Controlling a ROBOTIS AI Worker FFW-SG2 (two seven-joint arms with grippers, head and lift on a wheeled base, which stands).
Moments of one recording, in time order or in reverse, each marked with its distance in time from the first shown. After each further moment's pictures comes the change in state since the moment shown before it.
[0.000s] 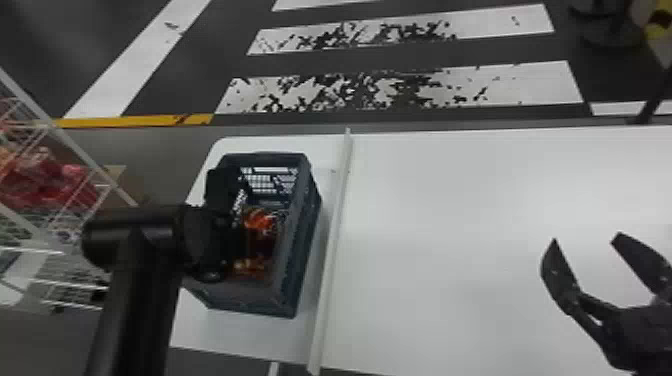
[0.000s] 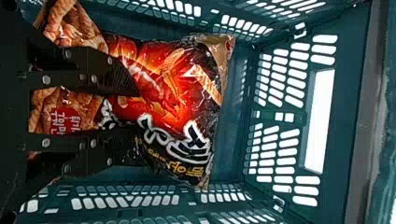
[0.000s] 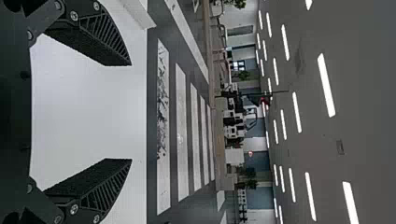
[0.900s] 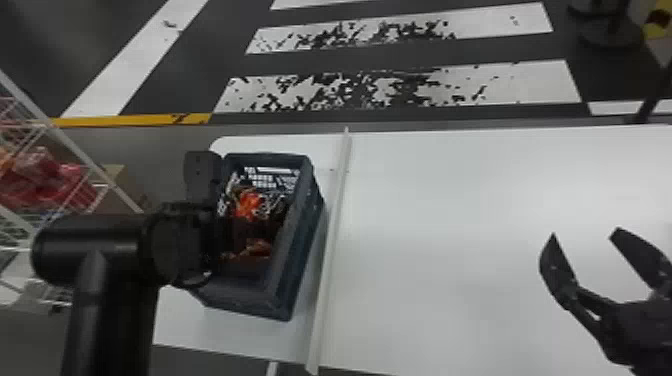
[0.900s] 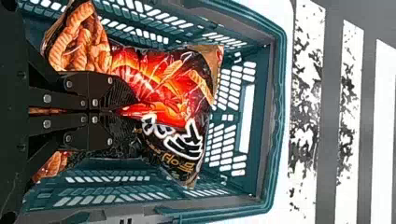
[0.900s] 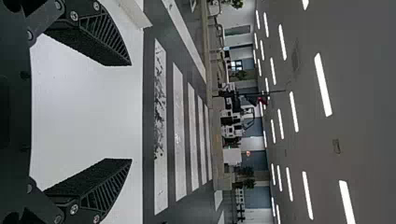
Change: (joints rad) left arm 0.124 -0.017 0.052 -0.345 0.005 0.043 0.051; right arm -0.005 0.001 -0.001 -0.007 -0.002 0.000 -0.002
